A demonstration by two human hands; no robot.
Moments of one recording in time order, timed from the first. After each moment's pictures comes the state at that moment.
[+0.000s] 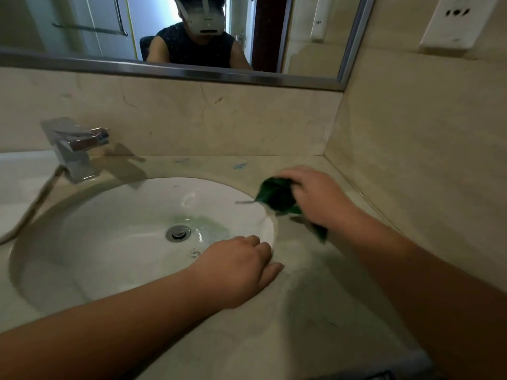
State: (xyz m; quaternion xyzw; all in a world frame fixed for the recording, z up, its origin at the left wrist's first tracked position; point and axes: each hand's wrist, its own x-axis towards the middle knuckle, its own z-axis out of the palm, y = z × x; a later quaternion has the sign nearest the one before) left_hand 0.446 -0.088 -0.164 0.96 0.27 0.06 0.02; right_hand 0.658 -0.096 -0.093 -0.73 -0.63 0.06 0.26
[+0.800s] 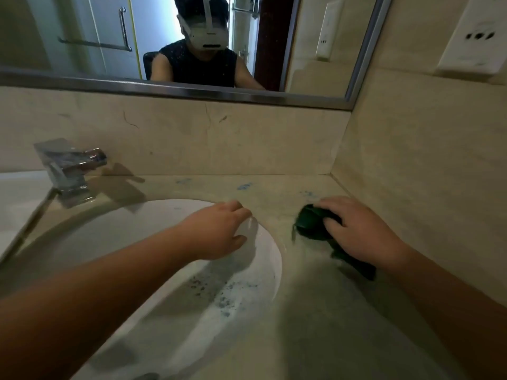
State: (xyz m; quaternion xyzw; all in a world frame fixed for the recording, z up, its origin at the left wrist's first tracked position) left_hand 0.454 0.045 -0.132 0.96 0.28 0.03 0.02; right_hand 0.721 -0.105 -0.108 -0.76 -0.62 0.01 0.17
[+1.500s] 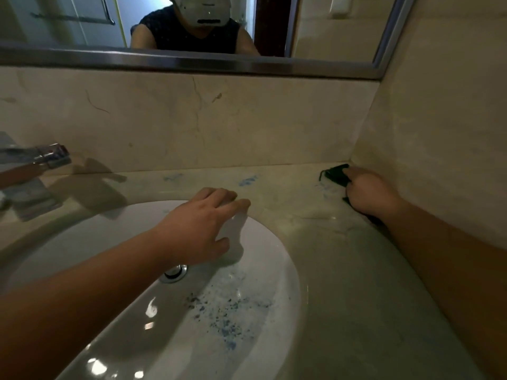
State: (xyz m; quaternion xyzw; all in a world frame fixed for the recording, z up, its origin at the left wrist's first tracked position) left_hand 0.450 0.120 -0.171 0.96 0.26 0.08 0.01; right_hand 0.820 0.026 -0.146 -0.86 -0.50 0.03 0.10
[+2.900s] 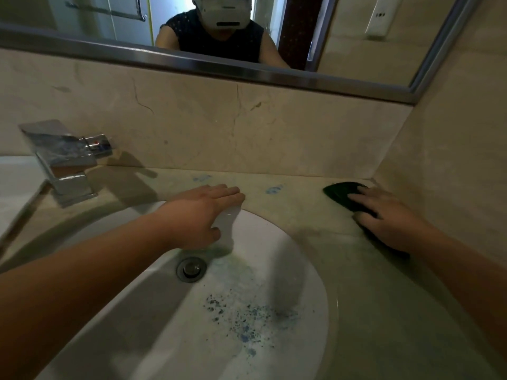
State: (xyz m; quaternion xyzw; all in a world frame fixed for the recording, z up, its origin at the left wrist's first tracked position) left_hand 0.403 0.155 -0.161 0.95 0.31 0.04 0.04; right_hand 0.781 -0.002 -0.126 -0.80 -0.59 0.05 0.04
